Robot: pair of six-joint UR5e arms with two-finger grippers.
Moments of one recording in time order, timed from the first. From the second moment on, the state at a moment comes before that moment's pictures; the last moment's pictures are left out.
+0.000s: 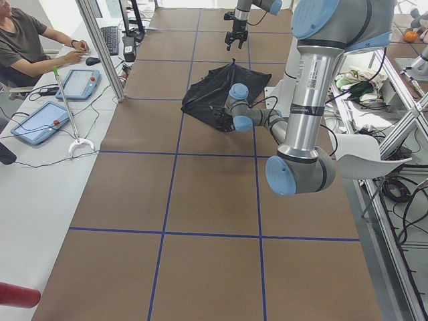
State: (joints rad) left arm -0.43 -1.78 -1.82 -2.13 -1.71 -1.84; right arm 0.44 -1.38 2.33 -1.62 1.73 2.16
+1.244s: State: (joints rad) left arm -0.72 -2.24 -1.37 -2.19 -1.72 -1.47; right arm 0.48 -1.35 2.29 -1.62 1.71 2.07
